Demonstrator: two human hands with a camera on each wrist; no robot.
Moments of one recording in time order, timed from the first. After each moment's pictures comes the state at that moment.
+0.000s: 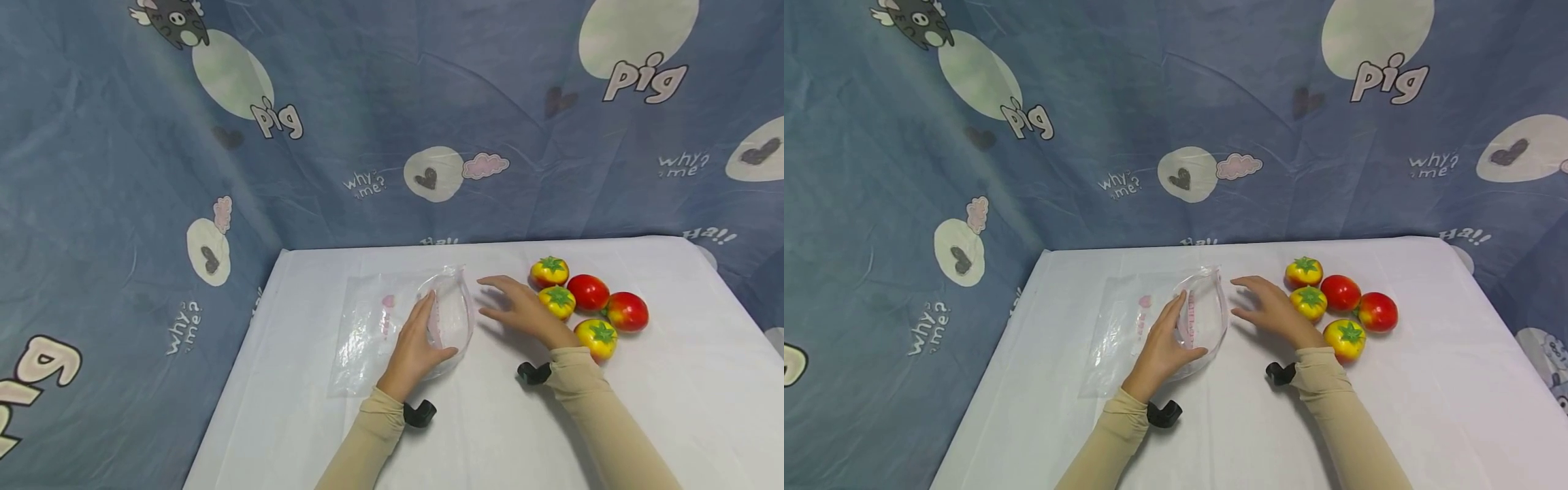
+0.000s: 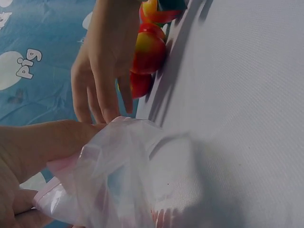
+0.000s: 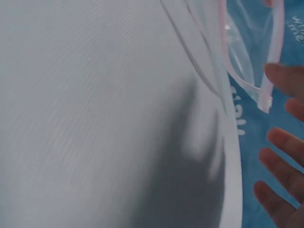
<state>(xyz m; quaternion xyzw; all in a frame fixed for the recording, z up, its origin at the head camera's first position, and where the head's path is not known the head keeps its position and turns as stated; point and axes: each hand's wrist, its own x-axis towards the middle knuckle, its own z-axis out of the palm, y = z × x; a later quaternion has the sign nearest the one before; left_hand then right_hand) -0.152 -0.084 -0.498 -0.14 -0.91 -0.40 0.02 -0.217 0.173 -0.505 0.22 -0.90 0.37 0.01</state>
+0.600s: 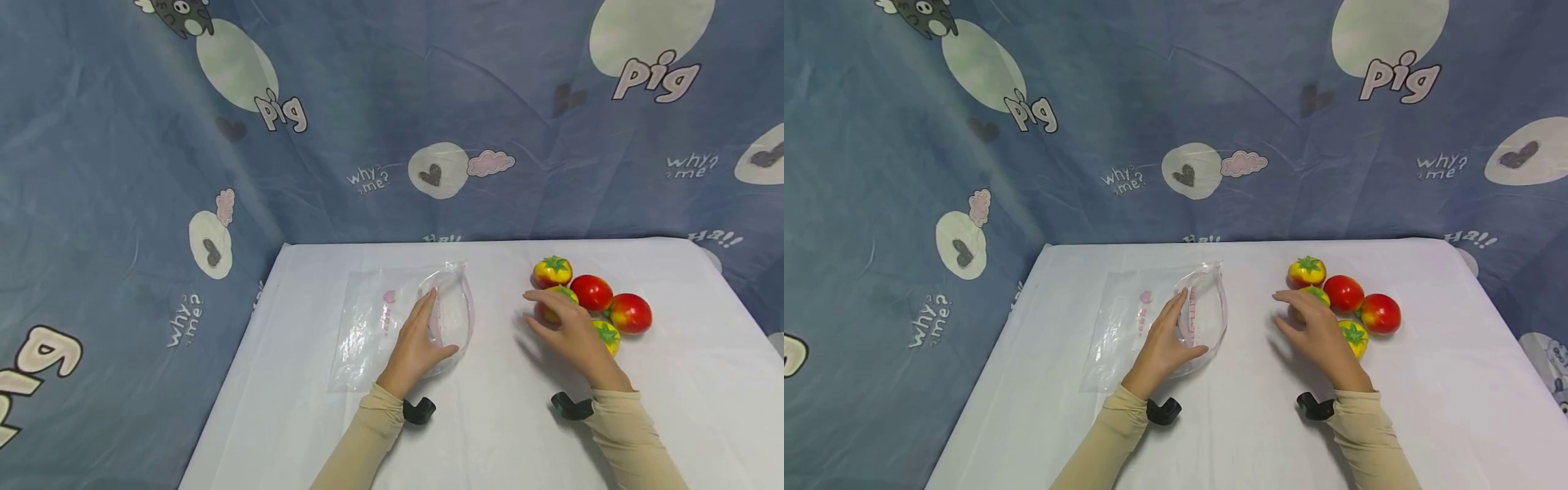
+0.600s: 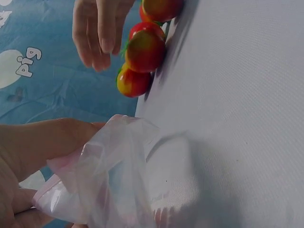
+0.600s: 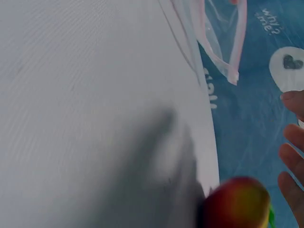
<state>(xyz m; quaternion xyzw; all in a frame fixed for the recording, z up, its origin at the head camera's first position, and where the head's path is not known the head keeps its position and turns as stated) -0.149 -0.084 -0.497 -0.13 -0.91 -0.40 0.02 -0.157 0.216 -0.499 0.18 -0.90 0.36 0.18</state>
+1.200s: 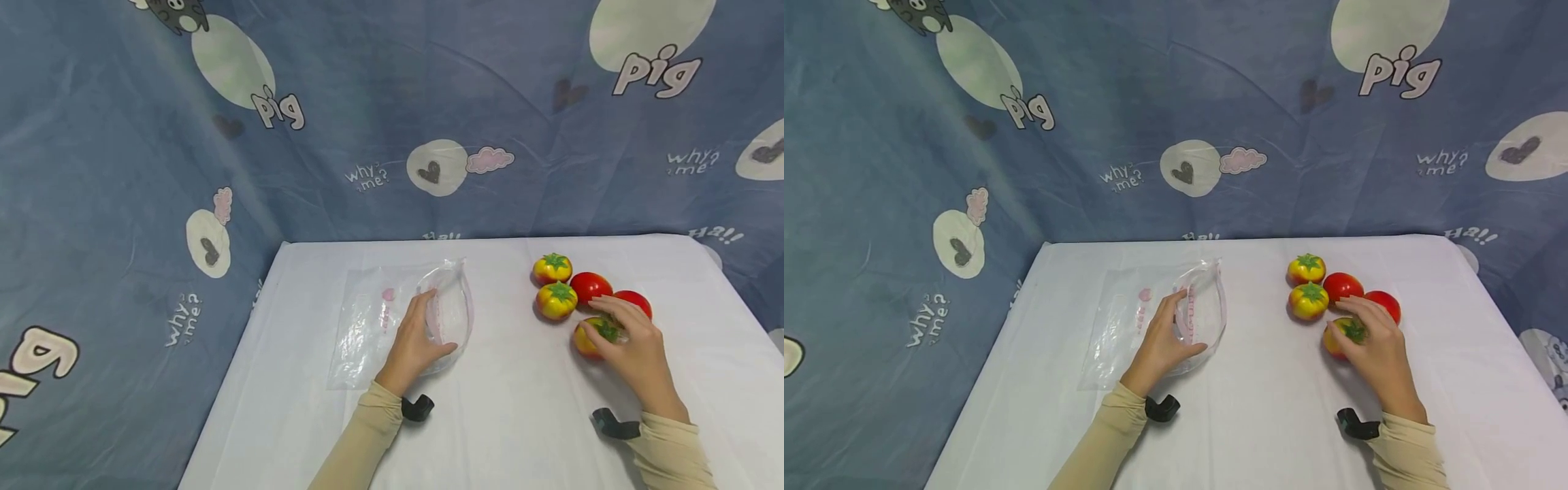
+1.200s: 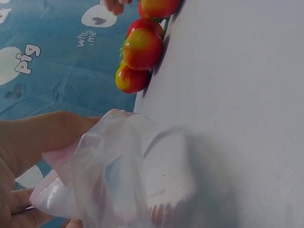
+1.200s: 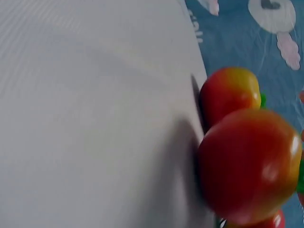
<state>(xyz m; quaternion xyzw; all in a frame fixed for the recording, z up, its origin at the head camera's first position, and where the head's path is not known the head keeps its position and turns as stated) -0.152 -0.084 -0.498 -0.12 -0.91 -0.40 0.03 -0.118 0.275 -0.505 0.09 -0.88 0.37 0.28</state>
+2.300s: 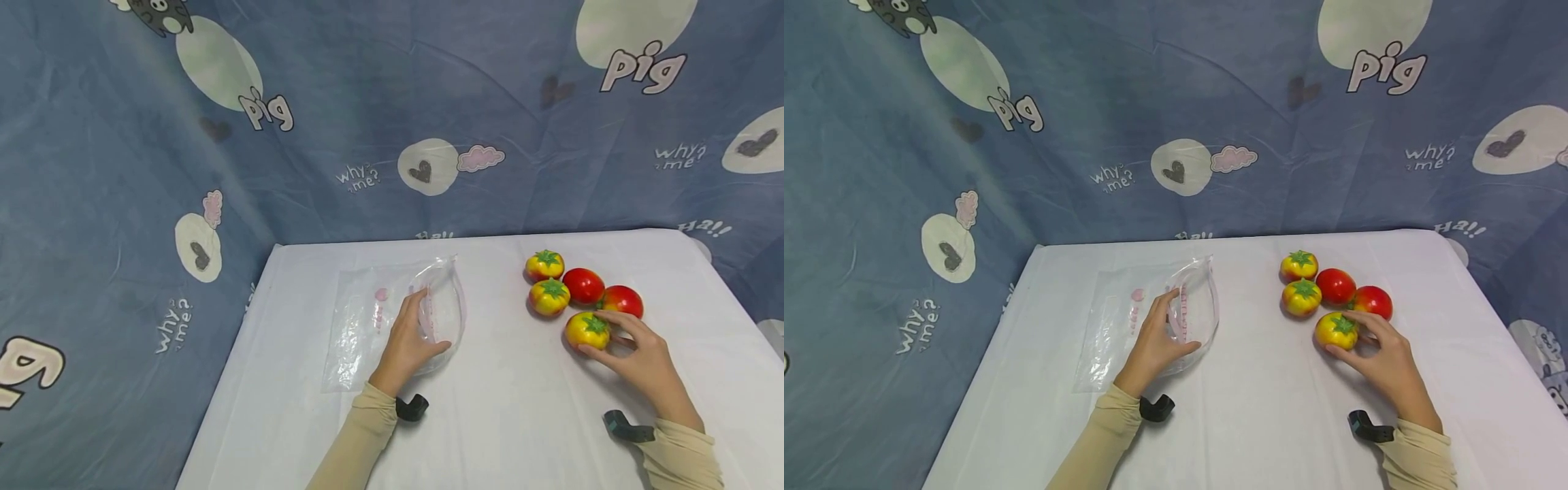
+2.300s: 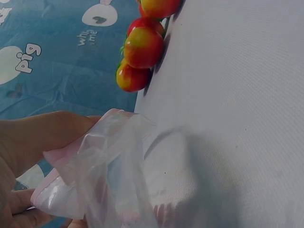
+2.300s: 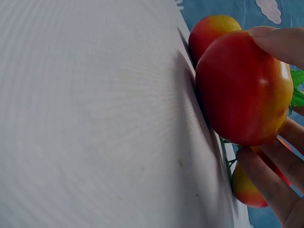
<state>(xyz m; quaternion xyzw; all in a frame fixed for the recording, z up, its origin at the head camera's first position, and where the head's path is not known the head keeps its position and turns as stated) -0.154 -0.085 -0.499 -0.12 -0.91 -0.41 0.02 -0.098 0.307 -0.521 0.02 -0.91 0.38 0.13</state>
